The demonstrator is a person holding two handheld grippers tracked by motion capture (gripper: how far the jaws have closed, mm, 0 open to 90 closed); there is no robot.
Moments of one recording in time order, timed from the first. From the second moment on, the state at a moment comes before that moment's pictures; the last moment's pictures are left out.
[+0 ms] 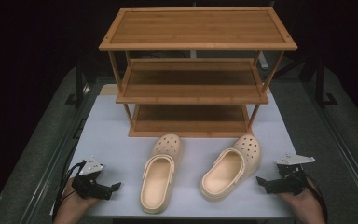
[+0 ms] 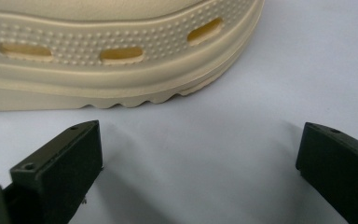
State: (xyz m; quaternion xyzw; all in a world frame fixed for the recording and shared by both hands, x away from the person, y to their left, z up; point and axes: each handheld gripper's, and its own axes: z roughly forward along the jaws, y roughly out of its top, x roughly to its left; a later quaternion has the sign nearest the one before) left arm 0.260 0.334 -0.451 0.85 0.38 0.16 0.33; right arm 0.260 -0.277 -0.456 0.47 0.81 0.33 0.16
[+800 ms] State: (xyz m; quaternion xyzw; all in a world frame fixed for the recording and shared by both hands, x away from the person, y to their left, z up) left arm 0.260 0.334 -0.451 0.85 0.38 0.16 0.33; right arm 0.291 -0.300 -0.407 0.48 0.77 0.38 0.18
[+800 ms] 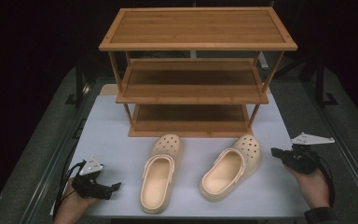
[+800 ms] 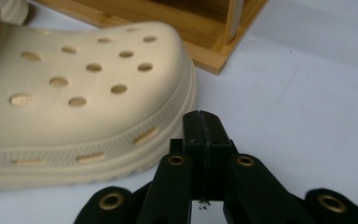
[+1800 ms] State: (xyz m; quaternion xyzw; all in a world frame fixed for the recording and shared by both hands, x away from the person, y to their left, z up) left arm 0.261 0.334 -0.451 0.85 0.39 0.16 0.33; right arm 0.343 -0.267 -0.418 0.46 0.80 0.37 0.14
